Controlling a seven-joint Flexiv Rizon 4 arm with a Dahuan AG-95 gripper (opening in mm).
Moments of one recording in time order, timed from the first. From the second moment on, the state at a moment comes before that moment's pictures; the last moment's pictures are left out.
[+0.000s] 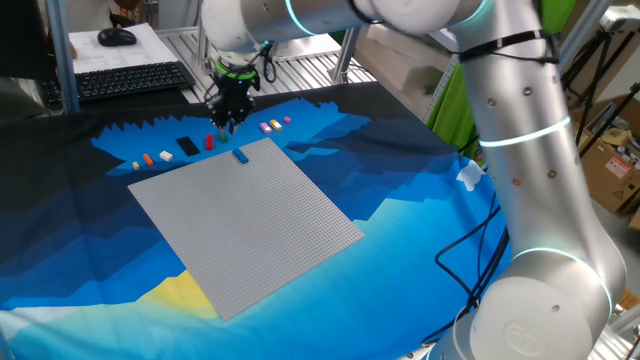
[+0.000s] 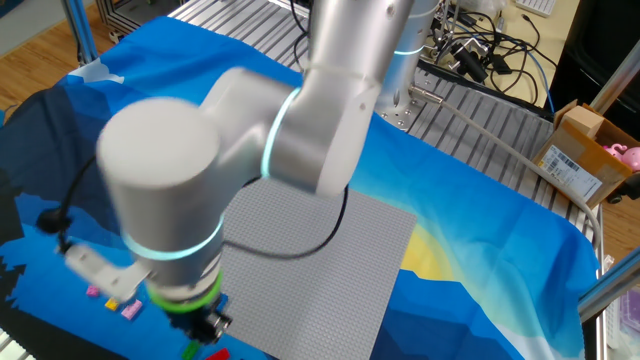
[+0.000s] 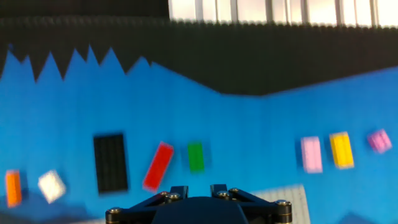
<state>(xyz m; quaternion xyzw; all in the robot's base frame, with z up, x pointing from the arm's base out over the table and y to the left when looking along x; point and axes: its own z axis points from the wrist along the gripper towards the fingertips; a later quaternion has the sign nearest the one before) 0.773 0.008 0.023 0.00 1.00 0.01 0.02</state>
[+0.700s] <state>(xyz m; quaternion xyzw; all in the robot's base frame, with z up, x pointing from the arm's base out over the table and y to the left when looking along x) 0.771 0.009 0.008 0.00 1.00 0.01 0.03</state>
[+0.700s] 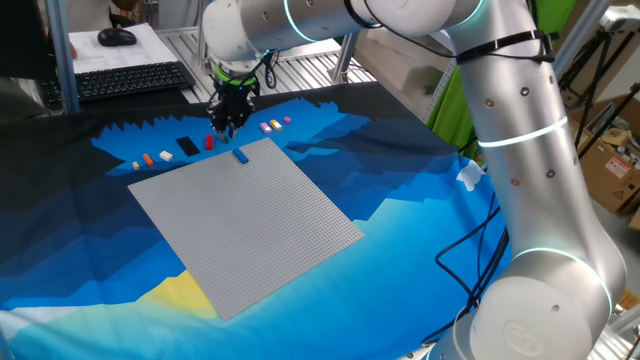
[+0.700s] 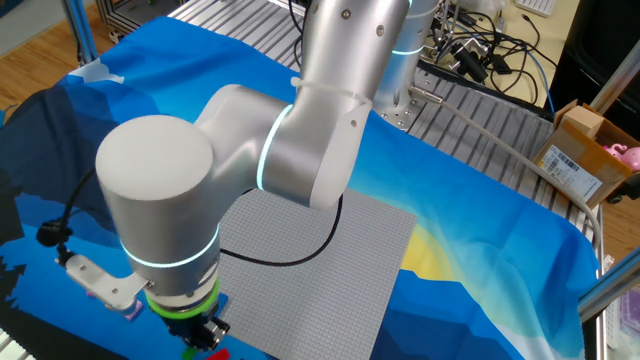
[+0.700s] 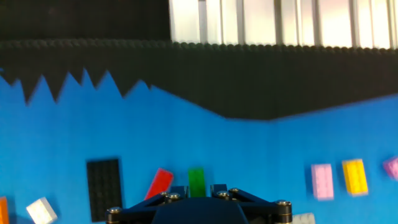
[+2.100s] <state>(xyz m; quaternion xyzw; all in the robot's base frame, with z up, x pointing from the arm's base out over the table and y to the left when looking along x) 0.683 0.003 0.047 -0.01 1.00 0.00 -0.01</state>
